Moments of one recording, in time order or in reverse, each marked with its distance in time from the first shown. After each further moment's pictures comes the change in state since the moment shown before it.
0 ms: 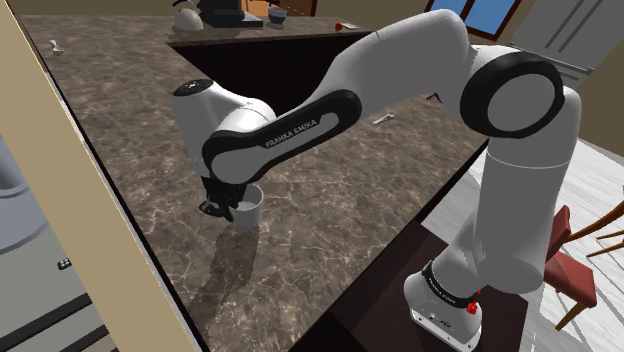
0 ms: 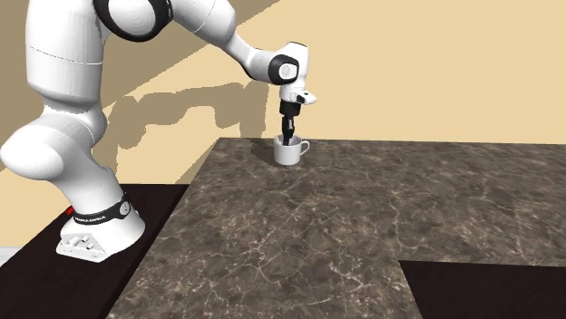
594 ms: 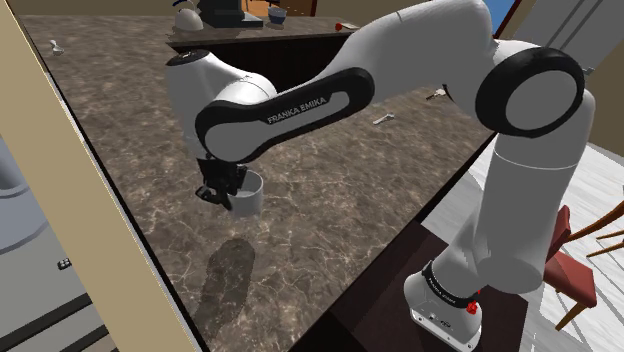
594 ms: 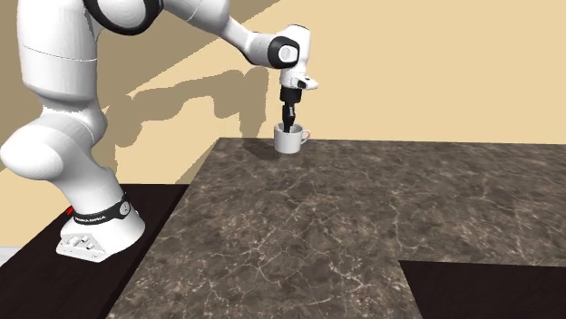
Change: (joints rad) arm -0.006 -0.052 0.012 0.053 0.026 -0.101 -0.017
